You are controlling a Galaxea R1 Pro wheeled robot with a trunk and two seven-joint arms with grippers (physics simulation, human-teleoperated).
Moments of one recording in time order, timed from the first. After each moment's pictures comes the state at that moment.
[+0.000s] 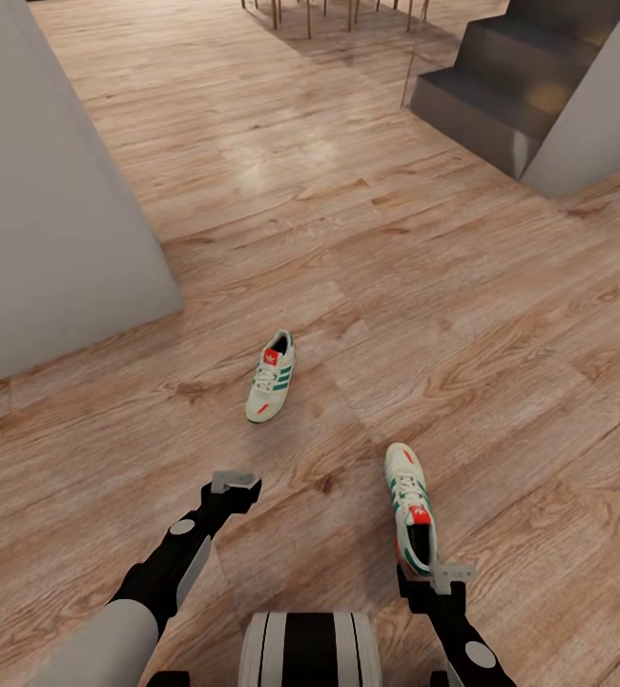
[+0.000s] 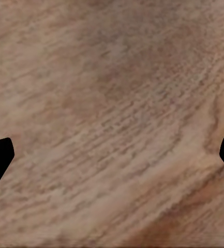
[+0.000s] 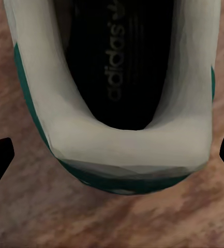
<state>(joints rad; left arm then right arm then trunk) -0.64 -0.06 0.00 -0.59 -0.01 -0.03 -0.14 -0.35 0.00 0.00 -0.57 -0.01 -0.26 0.00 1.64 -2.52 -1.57</state>
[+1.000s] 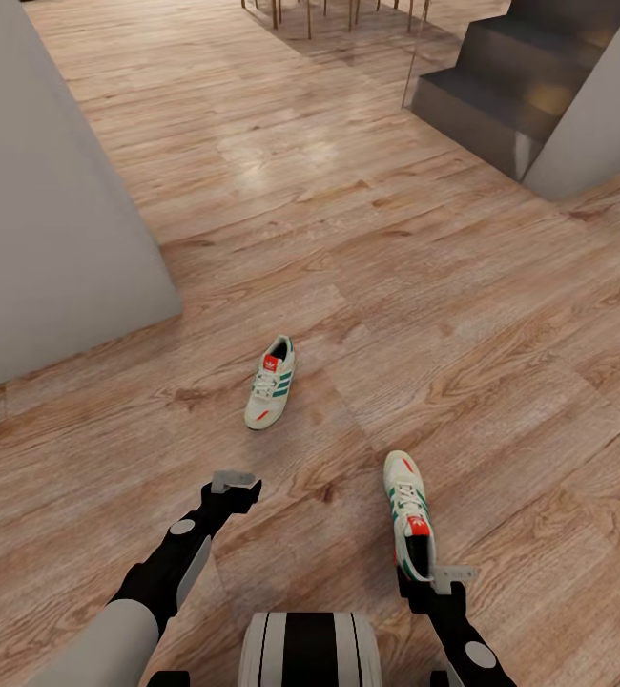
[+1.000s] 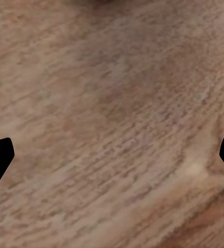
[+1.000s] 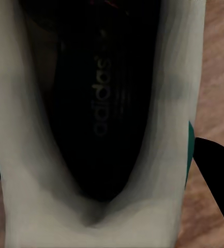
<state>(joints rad) -0.64 -0.06 0.00 -0.59 -0.01 -0.03 -0.14 -0.35 0.00 0.00 -0.57 -0.01 -0.26 -0.01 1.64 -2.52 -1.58</state>
